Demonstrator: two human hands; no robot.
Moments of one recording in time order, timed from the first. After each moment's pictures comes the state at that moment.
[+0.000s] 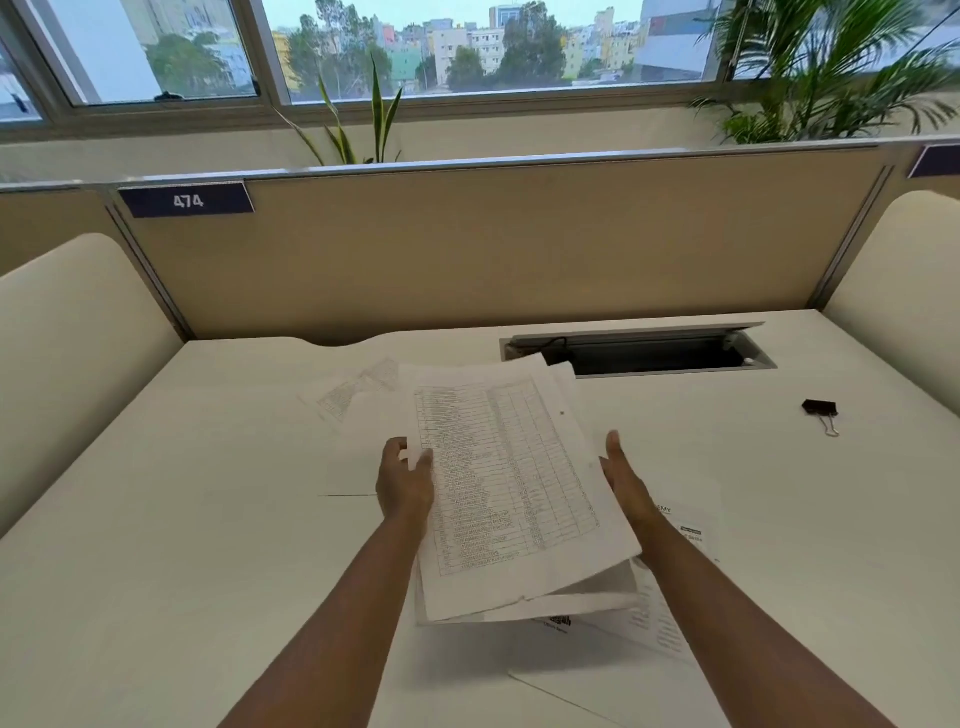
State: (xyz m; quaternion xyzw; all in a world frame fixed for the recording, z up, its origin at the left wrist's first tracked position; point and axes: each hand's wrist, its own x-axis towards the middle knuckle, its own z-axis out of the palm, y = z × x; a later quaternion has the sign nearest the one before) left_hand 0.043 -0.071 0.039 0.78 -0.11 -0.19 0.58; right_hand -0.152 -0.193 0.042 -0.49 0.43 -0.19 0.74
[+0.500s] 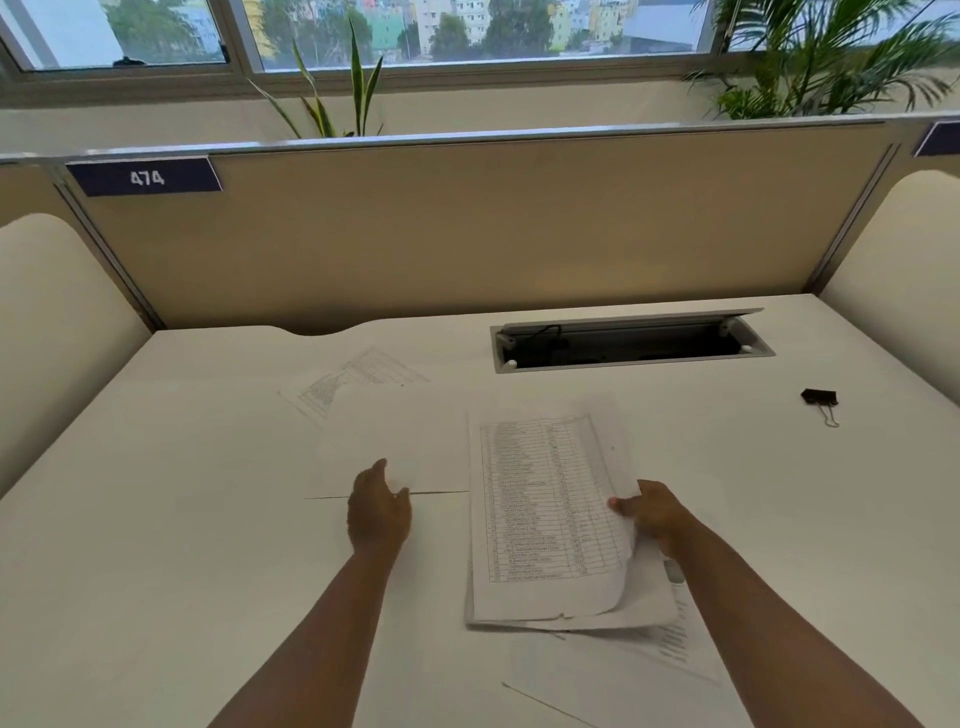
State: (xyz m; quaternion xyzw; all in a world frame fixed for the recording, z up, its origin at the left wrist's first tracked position) left_hand 0.073 -0.059 -0.013 0.90 -0.24 -0.11 0.33; right_hand -0.177 -0.236 -0.002 -0.54 0.55 -0.14 0.62
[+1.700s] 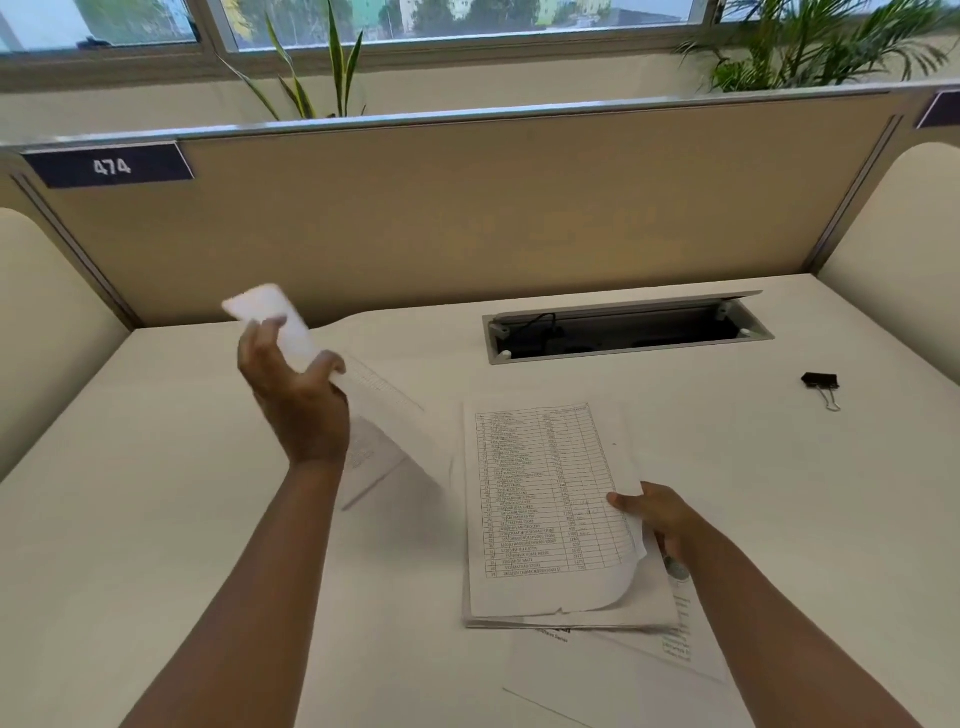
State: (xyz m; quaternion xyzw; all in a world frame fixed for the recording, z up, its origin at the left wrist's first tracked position) left_hand 0.123 -0.081 0.097 0.74 -0.36 0.34 0.46; right_hand -0.183 -0.238 -0.016 -0.46 0.53 -0.16 0.69
